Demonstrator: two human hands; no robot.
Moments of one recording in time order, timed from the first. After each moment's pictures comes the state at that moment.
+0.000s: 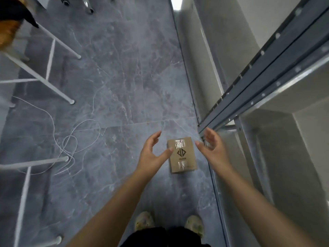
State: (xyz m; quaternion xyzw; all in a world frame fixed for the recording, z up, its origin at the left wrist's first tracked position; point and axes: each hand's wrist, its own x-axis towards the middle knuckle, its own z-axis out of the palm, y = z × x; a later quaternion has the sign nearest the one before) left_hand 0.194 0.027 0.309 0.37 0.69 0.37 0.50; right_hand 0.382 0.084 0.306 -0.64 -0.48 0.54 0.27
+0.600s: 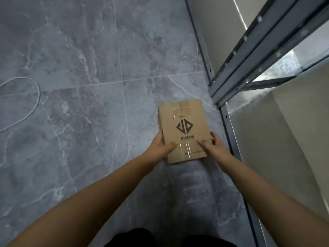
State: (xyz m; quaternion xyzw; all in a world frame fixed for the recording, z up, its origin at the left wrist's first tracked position) left_hand 0.235 0.042 -0.065 0.30 0.62 0.26 0.67; right_hand 0.437 0.080 -0.092 -0.69 -0.37 0.60 0.12
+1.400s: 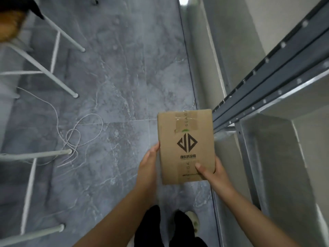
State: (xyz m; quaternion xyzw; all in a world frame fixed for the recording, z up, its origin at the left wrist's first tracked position) left_hand 0.204 0.004 0.401 0.10 0.65 0.46 0.59; right_hand 0.392 0.042 0.362 -0.62 -0.44 0.62 0.22
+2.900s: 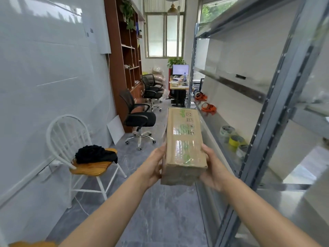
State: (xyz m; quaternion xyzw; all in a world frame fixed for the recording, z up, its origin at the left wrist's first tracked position) left_hand 0.128 0.025 0.868 0.35 0.47 0.58 0.57; right_hand 0.309 0.084 0.877 -0.19 -0.53 0.77 0.29
